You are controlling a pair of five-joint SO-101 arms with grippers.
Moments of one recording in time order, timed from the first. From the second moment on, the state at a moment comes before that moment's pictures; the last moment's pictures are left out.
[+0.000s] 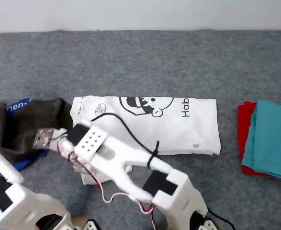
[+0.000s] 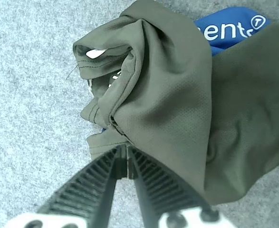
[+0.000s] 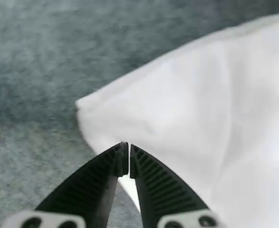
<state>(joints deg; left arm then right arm) -51.6 7.3 -18.7 94.5 -25.1 -60.0 26.5 -14.9 82.2 21.9</state>
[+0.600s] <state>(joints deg) -51.6 7.3 -18.7 94.5 -25.1 -61.1 35.9 -19.4 76.0 21.9</state>
